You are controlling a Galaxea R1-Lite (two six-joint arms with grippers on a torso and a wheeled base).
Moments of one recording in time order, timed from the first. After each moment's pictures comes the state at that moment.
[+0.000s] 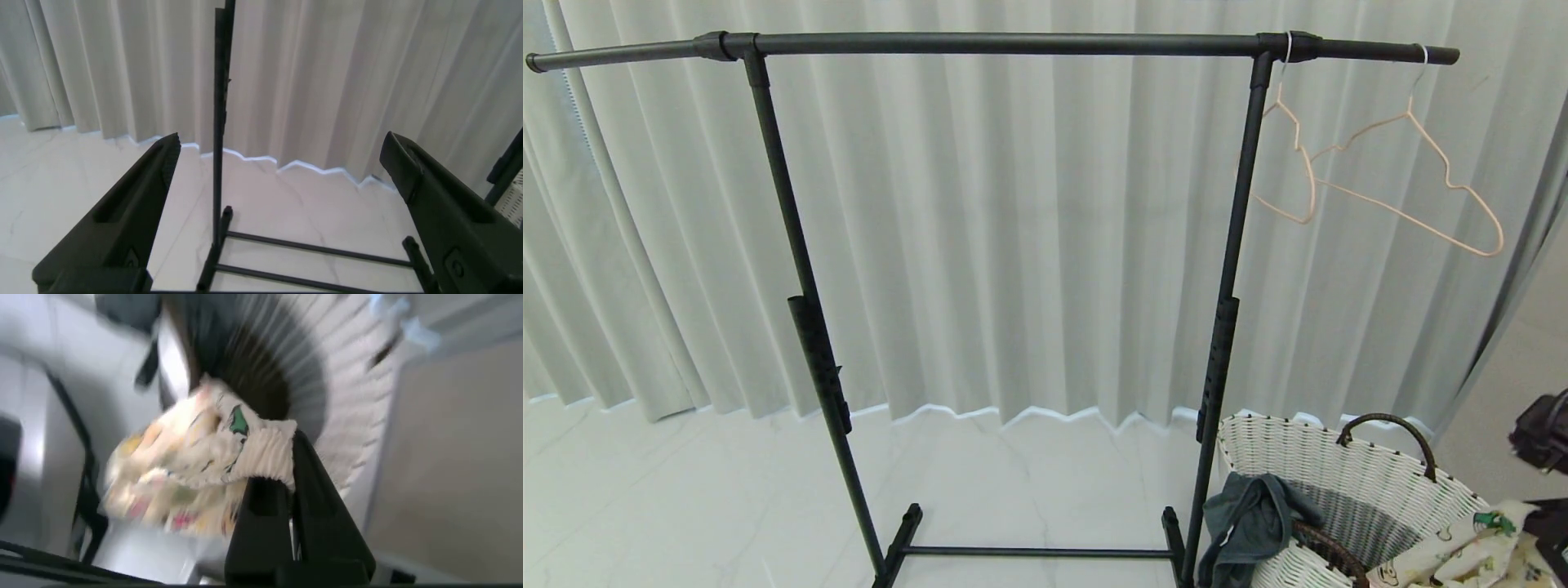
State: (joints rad) left arm 0.00 0.00 0.00 -0.01 0.07 -0.05; right arm -0.01 1.12 -0.57 0.23 0.06 -0.55
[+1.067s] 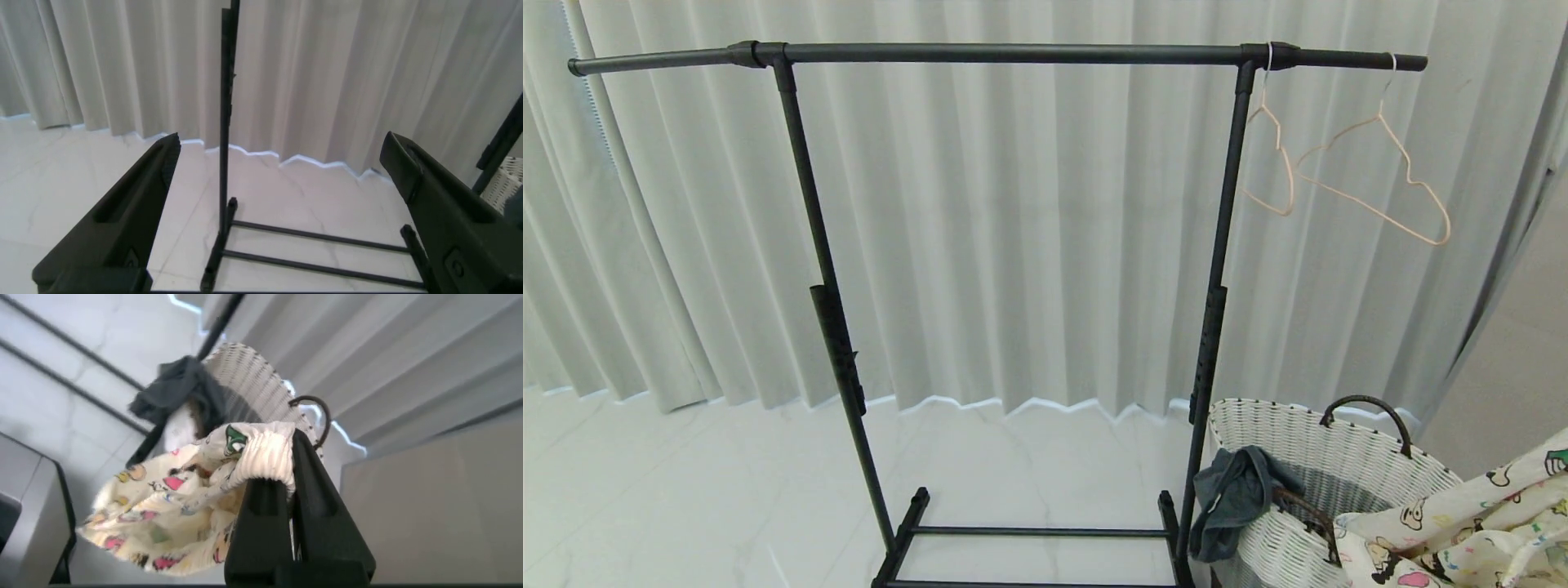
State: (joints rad) left arm 0.00 0.00 0.00 -0.01 0.06 -0.04; right arm 0.20 0.84 -0.74 0.32 0.05 -0.52
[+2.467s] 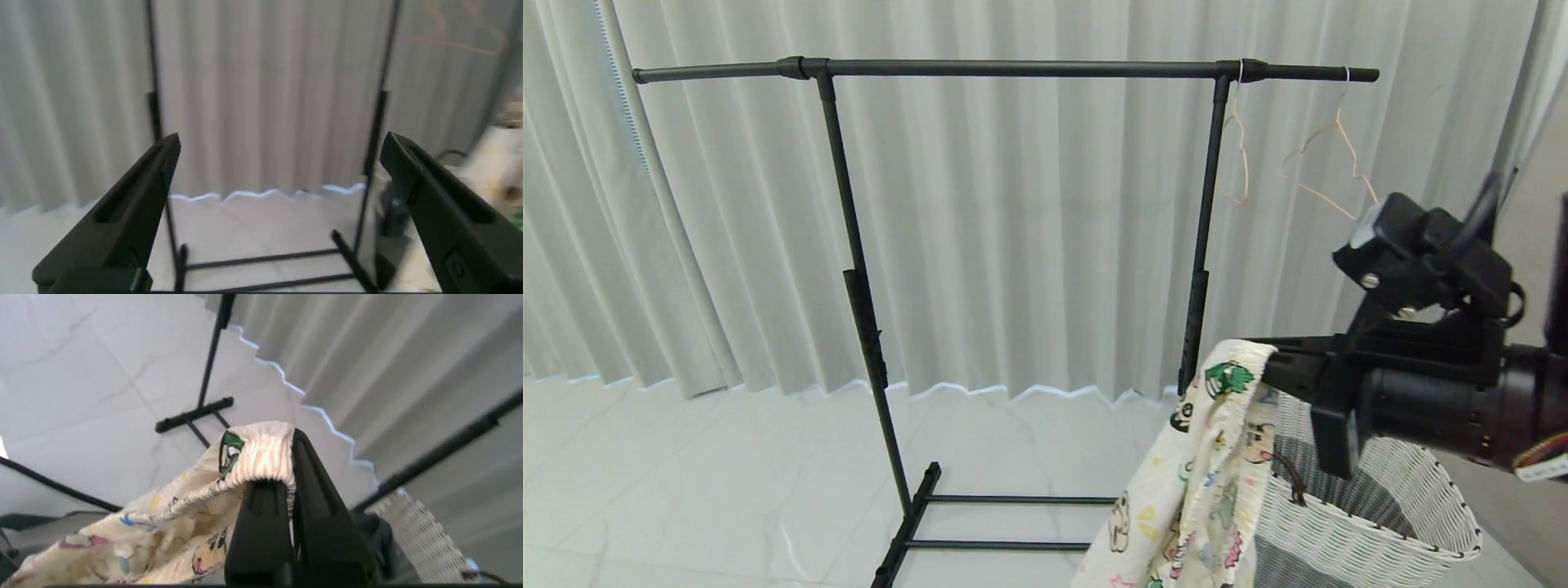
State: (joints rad) left arm -0.01 0.24 -0.37 -0.02 -0.24 -0.02; right arm 0.86 1.38 -0.89 -0.22 -0.01 -0.18
